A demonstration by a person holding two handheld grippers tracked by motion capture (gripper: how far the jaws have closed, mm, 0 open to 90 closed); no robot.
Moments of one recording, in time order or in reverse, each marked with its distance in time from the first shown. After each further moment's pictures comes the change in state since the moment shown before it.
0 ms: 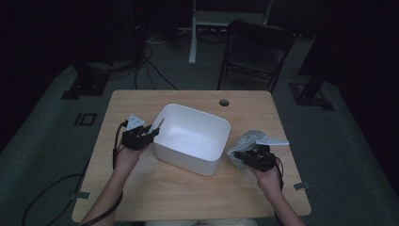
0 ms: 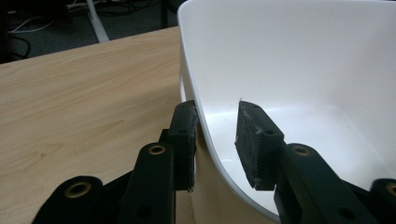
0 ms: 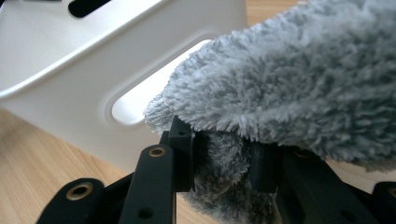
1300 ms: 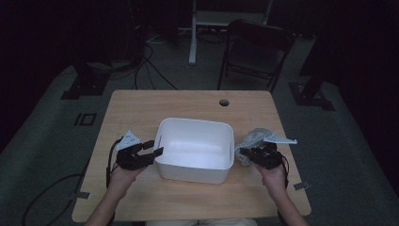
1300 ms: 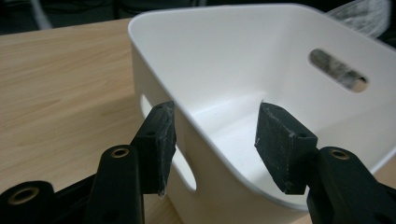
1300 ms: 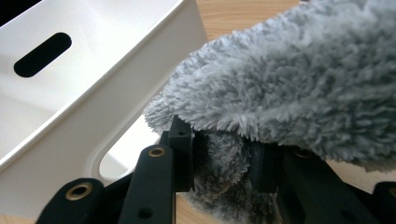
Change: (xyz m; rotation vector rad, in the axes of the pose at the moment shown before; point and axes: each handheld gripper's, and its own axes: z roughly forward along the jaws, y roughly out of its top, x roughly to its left) left arm -0.029 -0.022 -0.048 -0.025 -0.185 -0.015; right arm -0.016 0.003 -0.011 -0.041 -0.020 0.039
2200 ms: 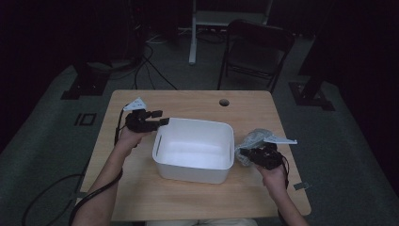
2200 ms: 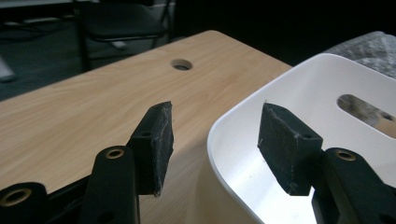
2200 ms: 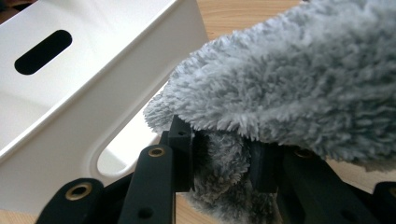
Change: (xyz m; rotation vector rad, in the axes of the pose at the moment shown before) left arm 0.082 0.062 0.075 -0.023 -0.180 0.091; right arm -0.003 -0.002 0.000 0.006 0.010 0.001
